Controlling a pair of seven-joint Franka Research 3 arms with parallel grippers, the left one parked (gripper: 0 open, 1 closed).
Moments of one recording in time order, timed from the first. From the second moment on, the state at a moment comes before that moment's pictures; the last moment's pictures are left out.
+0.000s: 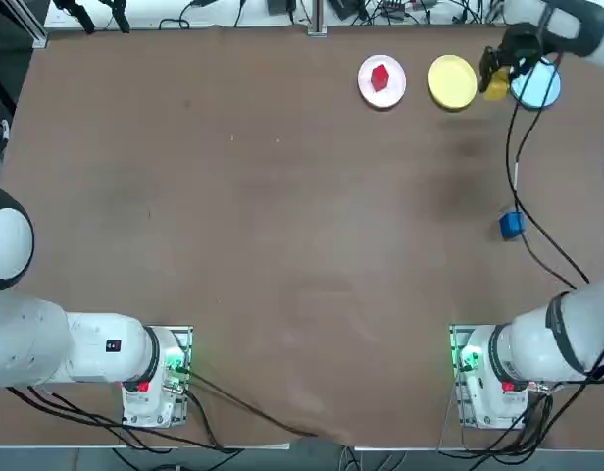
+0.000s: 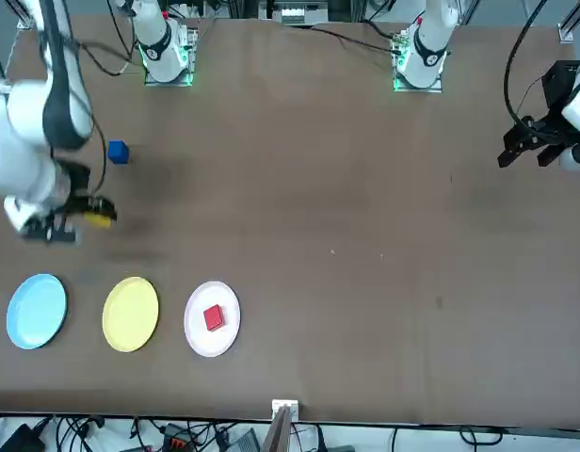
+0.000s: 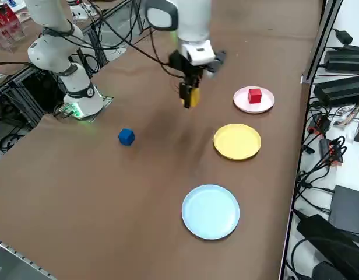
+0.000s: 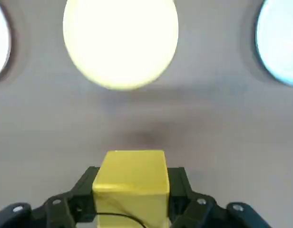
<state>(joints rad) 0.02 0.37 -0.06 -1.71 -0.02 2.00 0.02</state>
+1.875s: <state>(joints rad) 0.04 0.81 -0.05 -1.32 0.00 2.32 0.03</state>
